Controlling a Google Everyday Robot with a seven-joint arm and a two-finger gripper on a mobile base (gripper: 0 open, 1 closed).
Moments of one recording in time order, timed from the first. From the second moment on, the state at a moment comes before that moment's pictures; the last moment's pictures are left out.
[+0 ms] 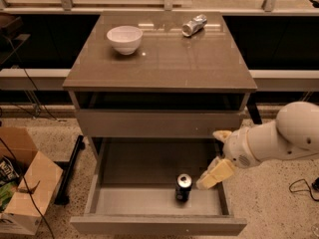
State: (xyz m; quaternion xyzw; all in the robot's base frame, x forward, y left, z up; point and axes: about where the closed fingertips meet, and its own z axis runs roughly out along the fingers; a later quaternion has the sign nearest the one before) arm 0.472 -0.148 0.705 -0.49 0.80 0.21 0.29
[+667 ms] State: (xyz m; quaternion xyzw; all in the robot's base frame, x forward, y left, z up) arm 0.474 -0.122 0.620 -0.45 0.80 0.27 0.28
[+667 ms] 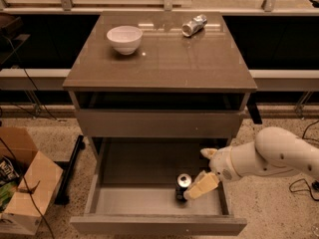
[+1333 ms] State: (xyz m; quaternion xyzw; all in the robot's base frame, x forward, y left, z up) arm 0.473 -0.113 0.585 -0.45 0.82 0.27 0.24
